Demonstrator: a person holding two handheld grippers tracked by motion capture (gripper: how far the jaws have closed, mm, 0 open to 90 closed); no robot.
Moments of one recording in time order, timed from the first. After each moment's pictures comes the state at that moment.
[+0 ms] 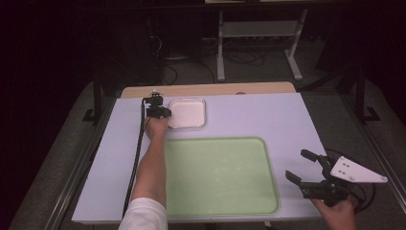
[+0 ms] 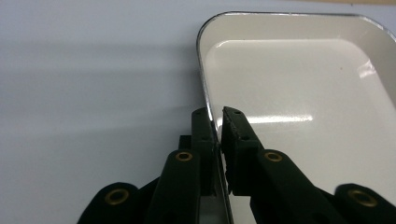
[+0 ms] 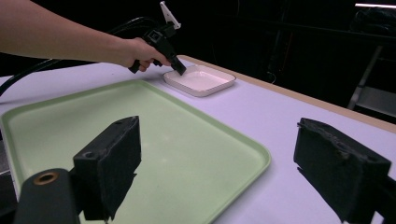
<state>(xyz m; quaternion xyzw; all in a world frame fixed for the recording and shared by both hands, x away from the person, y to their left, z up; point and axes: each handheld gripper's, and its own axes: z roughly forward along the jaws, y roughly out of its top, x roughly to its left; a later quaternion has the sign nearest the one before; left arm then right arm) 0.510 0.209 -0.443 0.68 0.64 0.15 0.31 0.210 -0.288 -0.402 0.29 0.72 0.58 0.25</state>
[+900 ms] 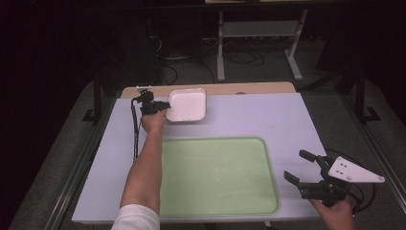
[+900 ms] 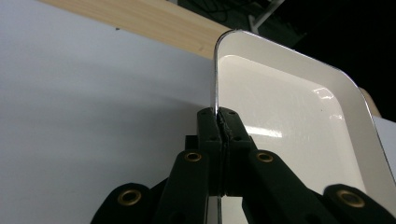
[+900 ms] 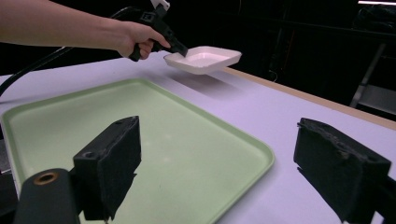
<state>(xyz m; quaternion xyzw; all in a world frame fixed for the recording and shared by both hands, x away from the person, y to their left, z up) 0.495 0.226 -0.413 0.58 0.67 0.09 0.44 0.210 -0.284 -0.404 0.29 0.72 0.58 0.24</state>
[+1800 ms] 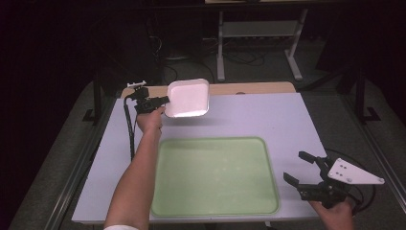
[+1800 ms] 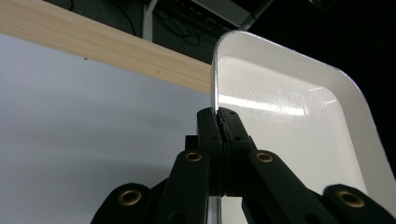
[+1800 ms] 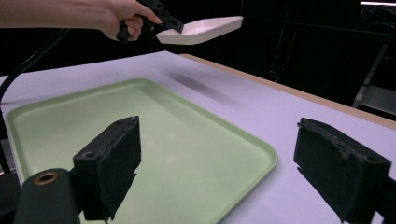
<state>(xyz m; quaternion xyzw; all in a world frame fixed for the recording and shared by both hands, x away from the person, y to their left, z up) 0.454 0.221 -0.367 0.57 0.64 0.10 0.50 0.208 -0.283 -0.405 0.29 0.72 0.58 0.24</state>
